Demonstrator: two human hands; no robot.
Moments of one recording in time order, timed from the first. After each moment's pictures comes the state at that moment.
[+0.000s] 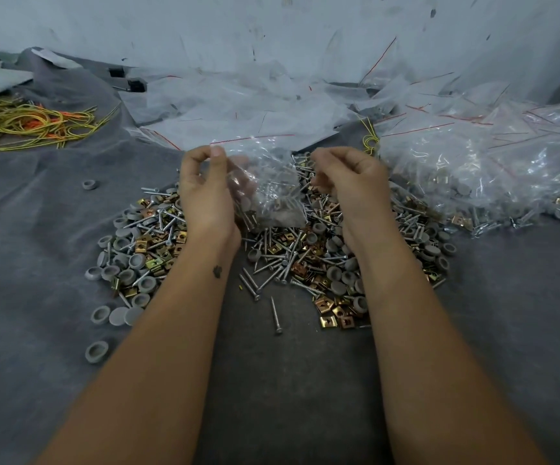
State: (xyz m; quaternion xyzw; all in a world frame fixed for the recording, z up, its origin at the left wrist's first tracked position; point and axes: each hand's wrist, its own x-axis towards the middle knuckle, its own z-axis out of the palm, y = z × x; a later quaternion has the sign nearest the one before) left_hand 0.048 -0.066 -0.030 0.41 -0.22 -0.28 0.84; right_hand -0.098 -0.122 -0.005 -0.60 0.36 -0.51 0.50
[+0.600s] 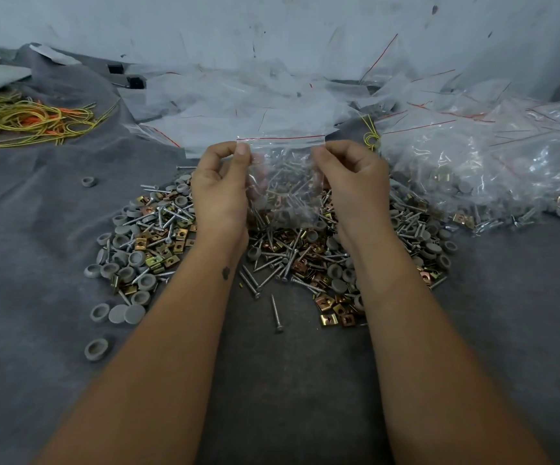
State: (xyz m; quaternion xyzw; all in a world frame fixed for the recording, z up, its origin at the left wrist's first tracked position) left_hand 0.037 -0.066 -0.027 0.45 -0.28 -0.26 0.81; right_hand -0.090 -0.118 -0.006 -0.60 0.35 -0.54 0.46
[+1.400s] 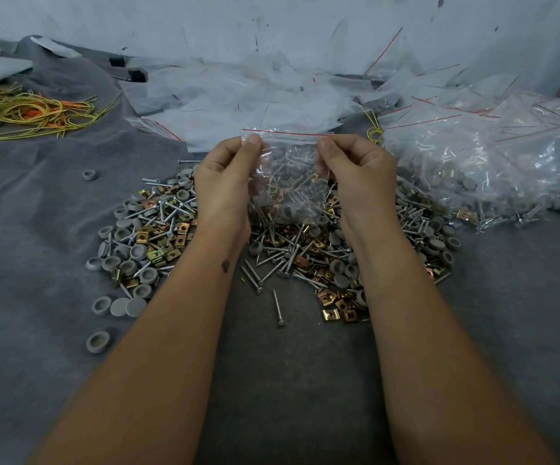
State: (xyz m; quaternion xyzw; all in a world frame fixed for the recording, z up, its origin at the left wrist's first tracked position) left_hand 0.037 -0.061 -0.023 0.45 -0.28 -0.30 0.79; right_hand -0.091 -0.120 -0.009 -0.59 0.32 -0.56 0.48
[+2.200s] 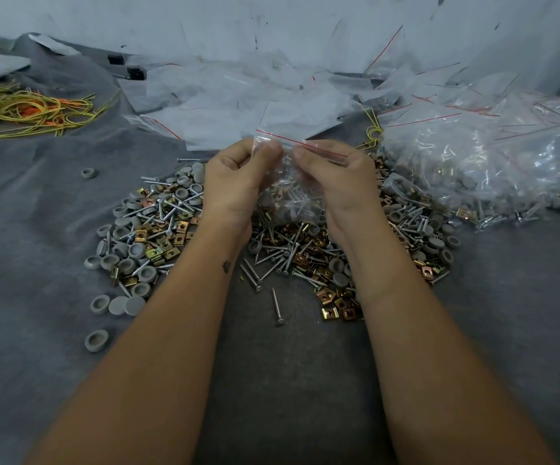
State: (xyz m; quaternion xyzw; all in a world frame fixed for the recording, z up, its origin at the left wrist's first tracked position) left_hand 0.032 -0.058 -0.020 0.44 -0.37 -0.32 0.75; right_hand -0.082 -0.109 -0.006 -0.57 0.28 -0.52 0.58
